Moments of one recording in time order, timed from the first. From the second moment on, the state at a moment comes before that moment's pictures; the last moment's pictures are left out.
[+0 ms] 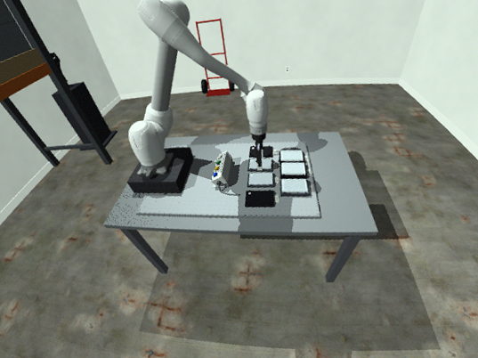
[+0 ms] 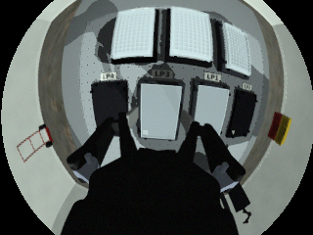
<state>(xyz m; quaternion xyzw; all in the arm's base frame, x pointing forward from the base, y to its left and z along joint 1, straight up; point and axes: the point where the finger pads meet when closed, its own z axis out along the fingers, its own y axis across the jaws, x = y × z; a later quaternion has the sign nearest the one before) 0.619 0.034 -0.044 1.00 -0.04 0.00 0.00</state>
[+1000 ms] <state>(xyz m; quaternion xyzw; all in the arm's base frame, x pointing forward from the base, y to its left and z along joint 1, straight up) 0.620 0.034 -0.044 1.00 -0.04 0.00 0.00</state>
